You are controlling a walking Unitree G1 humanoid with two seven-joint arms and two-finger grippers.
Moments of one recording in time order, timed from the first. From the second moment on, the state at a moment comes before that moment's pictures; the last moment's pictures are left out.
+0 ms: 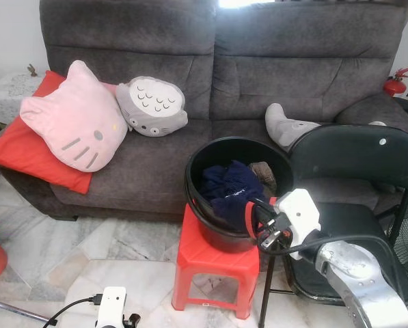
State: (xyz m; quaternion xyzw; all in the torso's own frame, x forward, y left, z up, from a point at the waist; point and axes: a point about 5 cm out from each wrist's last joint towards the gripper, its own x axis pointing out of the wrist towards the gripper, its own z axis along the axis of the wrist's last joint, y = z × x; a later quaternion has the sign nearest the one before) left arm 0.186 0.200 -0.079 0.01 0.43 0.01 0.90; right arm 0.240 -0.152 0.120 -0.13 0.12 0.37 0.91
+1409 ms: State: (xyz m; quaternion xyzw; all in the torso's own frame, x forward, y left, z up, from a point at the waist) left arm 0.181 0.200 -0.082 0.01 0.44 0.01 0.90; right arm 0.222 -0.171 0.098 -0.27 0.22 0.42 0.84
